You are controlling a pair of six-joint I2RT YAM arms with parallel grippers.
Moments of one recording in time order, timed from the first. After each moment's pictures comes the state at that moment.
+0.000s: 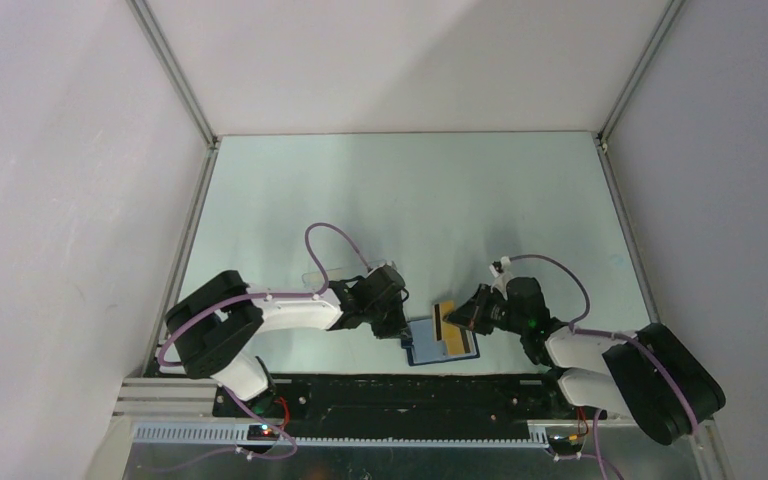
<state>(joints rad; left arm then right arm) -0.99 1.58 0.70 -0.13 0.09 -1.13 0.50 1.19 0.10 0.57 -0.45 0.96</state>
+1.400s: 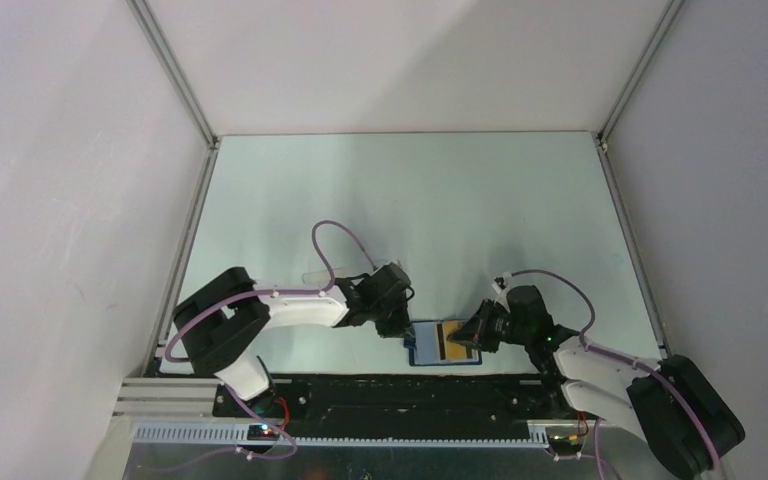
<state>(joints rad) -1.00 1.62 0.75 -0.15 0.11 -1.12 0.53 1.01 0.07 0.28 -0.49 1.08</state>
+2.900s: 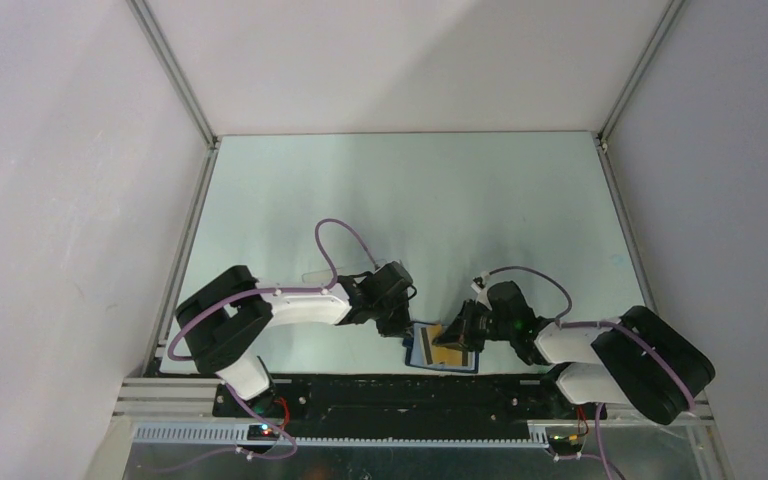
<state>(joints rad) -1.00 1.64 0.78 -0.19 0.11 -1.10 0.65 1.29 0.13 0.50 -0.52 1.12</state>
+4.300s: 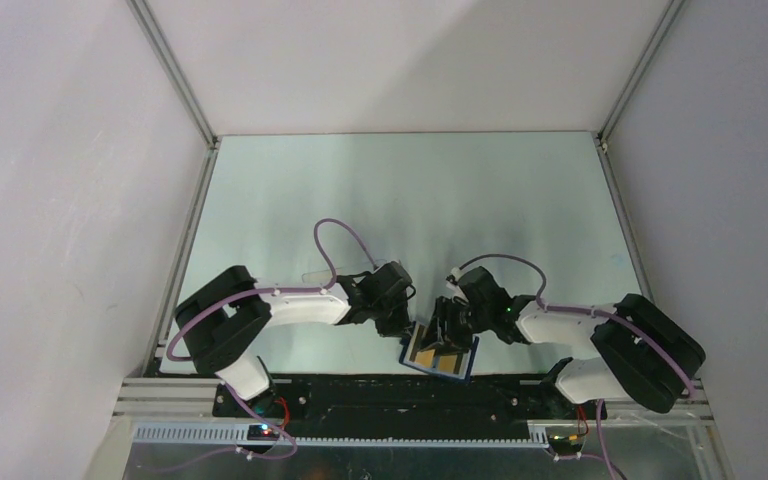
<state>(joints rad) -0.99 1.62 0.77 -0.20 0.11 -1.10 0.77 1.34 0.40 0.06 -0.53 1.00</state>
